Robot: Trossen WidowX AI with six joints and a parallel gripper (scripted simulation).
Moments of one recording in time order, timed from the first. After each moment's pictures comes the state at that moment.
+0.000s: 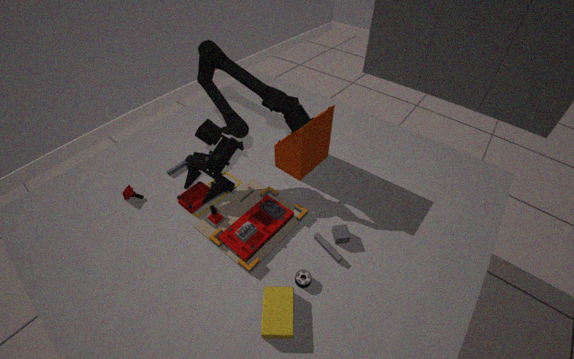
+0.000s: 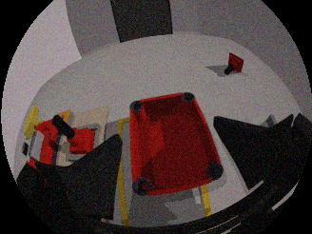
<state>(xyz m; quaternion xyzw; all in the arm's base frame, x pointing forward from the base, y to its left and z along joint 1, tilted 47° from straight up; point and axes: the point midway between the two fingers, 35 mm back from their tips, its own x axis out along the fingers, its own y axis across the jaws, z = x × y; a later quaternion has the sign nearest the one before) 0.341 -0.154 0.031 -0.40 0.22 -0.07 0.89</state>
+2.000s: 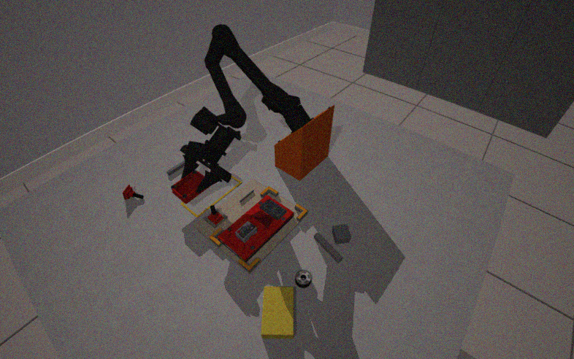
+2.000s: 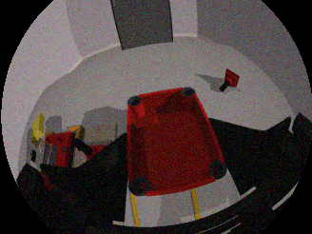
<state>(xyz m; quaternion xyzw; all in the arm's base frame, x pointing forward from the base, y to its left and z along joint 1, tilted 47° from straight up) 0.343 -0.124 0.062 -0.40 0.22 -0.07 0.89</state>
